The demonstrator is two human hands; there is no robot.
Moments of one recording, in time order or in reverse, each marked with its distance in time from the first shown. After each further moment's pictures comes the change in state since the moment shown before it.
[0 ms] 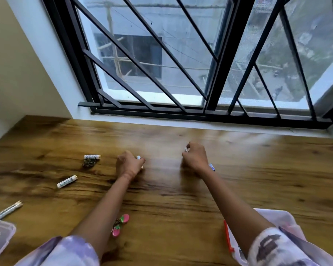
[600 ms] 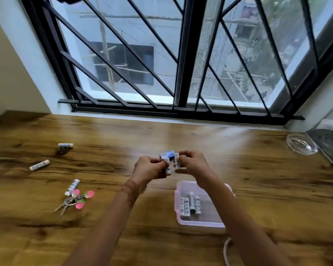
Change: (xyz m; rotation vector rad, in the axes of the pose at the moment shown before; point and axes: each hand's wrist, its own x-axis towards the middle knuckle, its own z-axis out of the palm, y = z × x) left_hand -0.169 0.071 0.039 -0.697 -0.533 0.068; right_hand -0.113 0.065 -0.111 0.736 -0.247 0.145
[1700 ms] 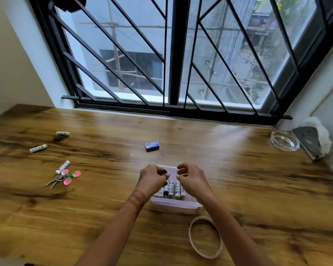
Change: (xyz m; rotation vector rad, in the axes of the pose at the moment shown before) left_hand -0.066 -0.032 0.091 0.409 0.162 0.082; right_hand -0.060 0.063 -0.071 -0.493 0.037 -0.136
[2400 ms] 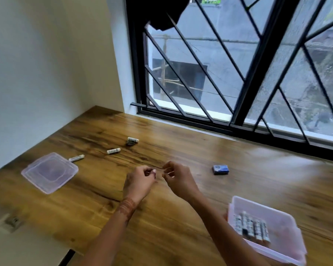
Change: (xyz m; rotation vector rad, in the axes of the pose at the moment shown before) left_hand 0.024 -0.098 -0.201 0.033 0.440 -0.100; right_hand 0.037 -0.157 0.179 -0.130 -0.184 -0.444
